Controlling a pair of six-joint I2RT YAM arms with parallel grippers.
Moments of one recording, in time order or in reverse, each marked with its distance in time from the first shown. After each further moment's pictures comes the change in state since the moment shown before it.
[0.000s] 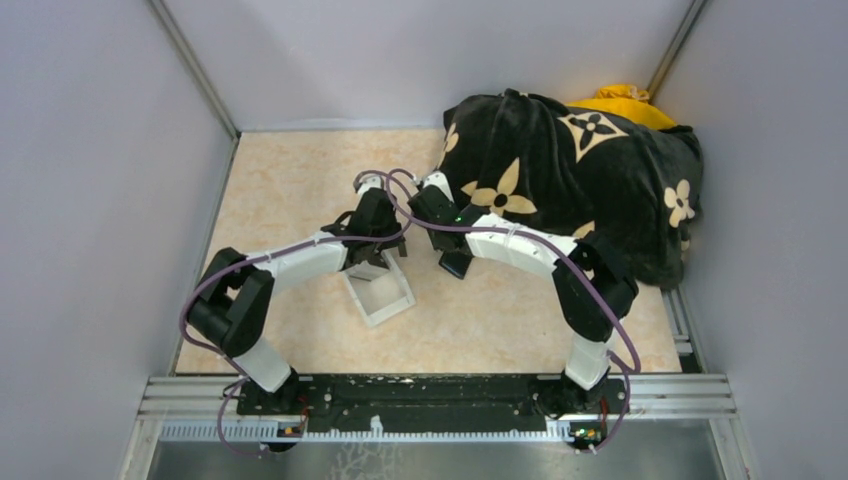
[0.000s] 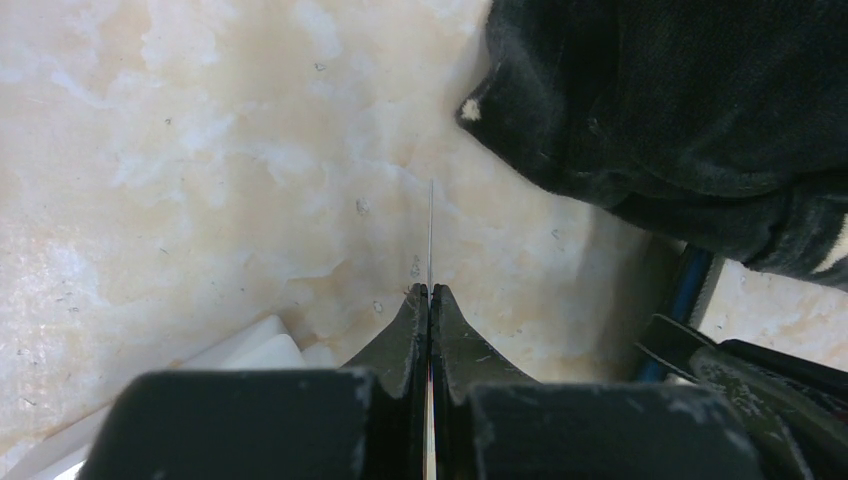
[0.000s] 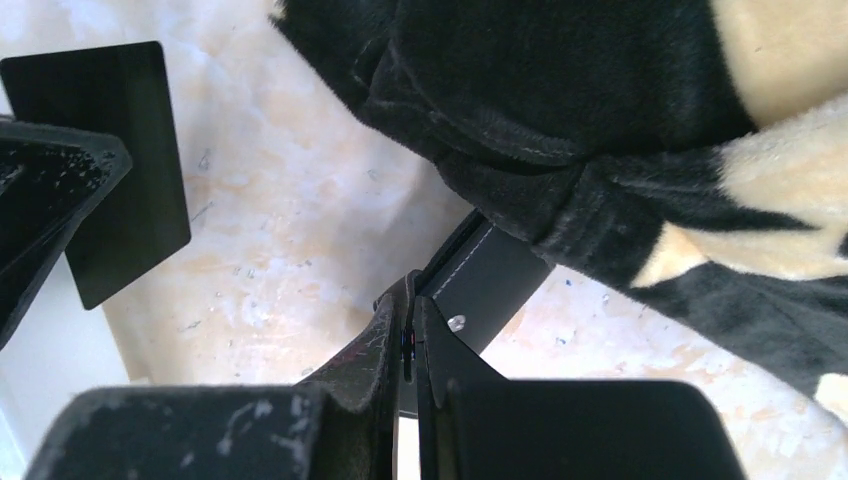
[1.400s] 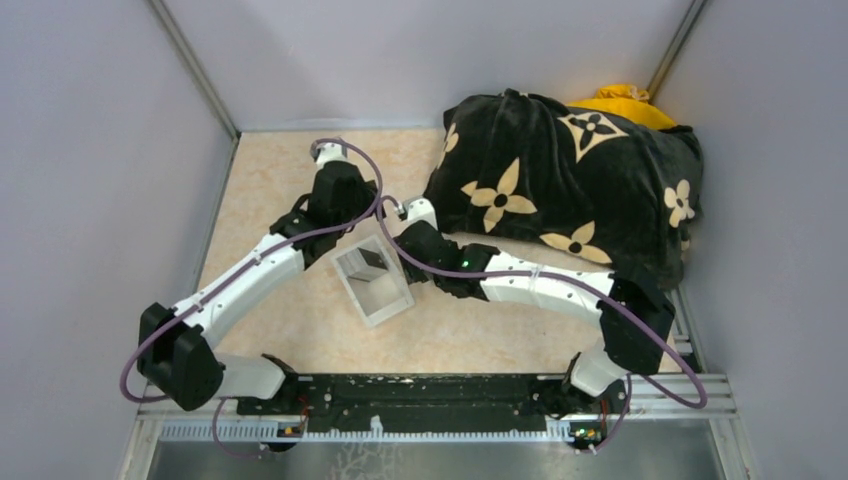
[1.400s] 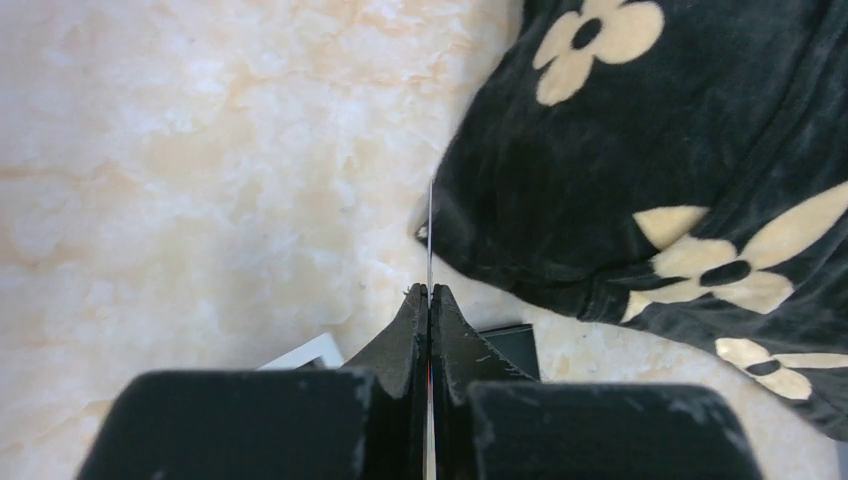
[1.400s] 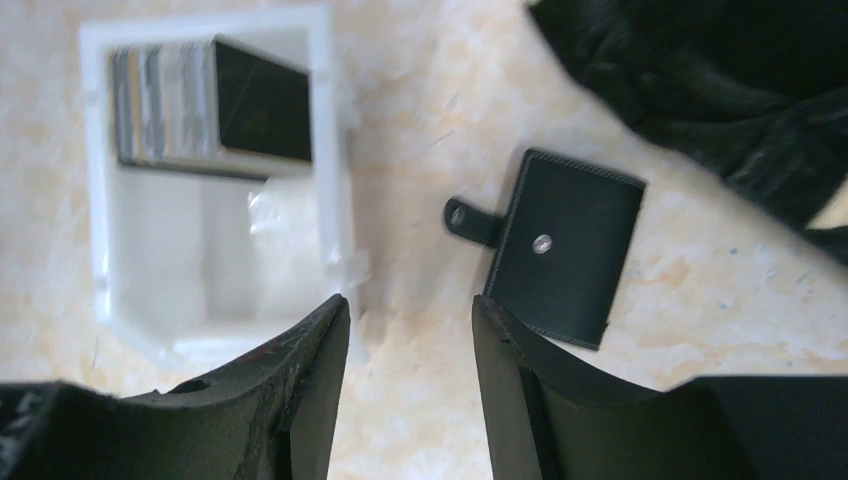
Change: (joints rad) left arm 0.039 -0.295 0.132 -0.167 -0.075 0.051; right arm 0.220 -0.243 -0.172 0.134 -0.009 0.127
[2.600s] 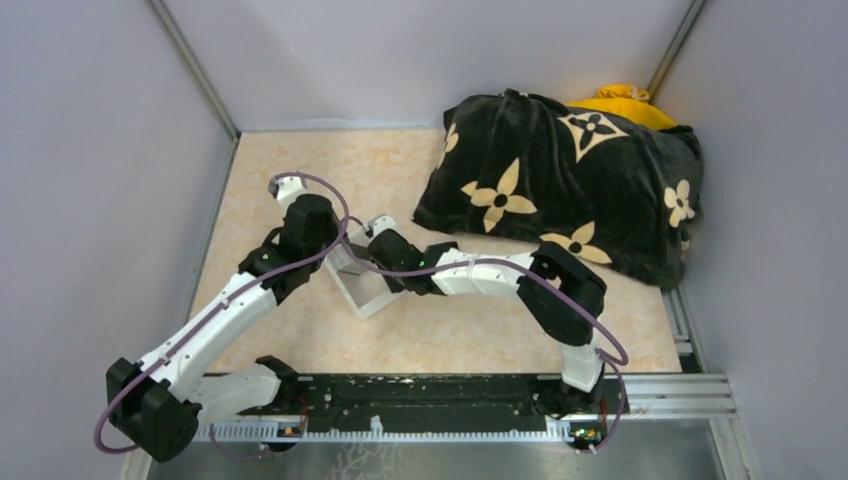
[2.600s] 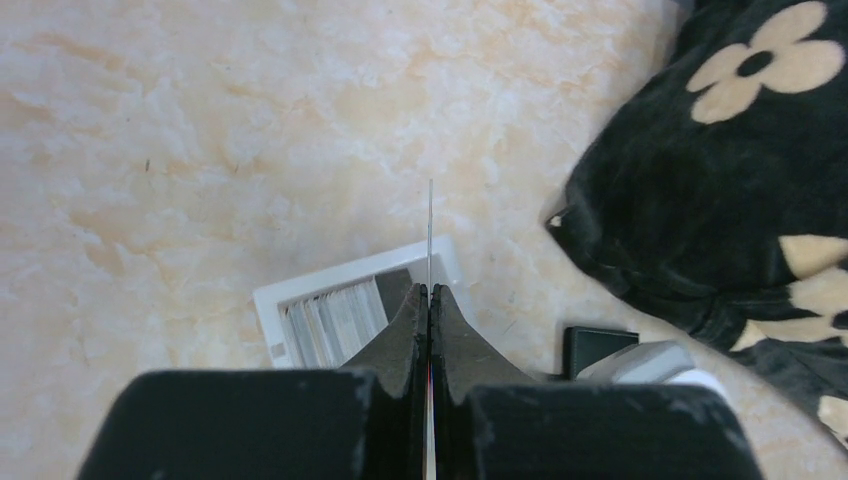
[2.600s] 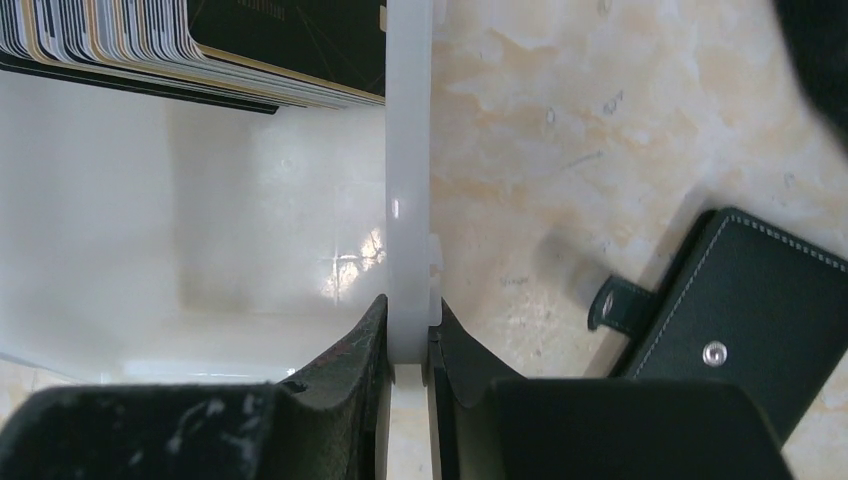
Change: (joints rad) left arm 0.033 -0.294 -0.212 -0.151 -0.197 -0.082; right arm 0.032 0.330 0.102 0.101 -0.154 -0.068
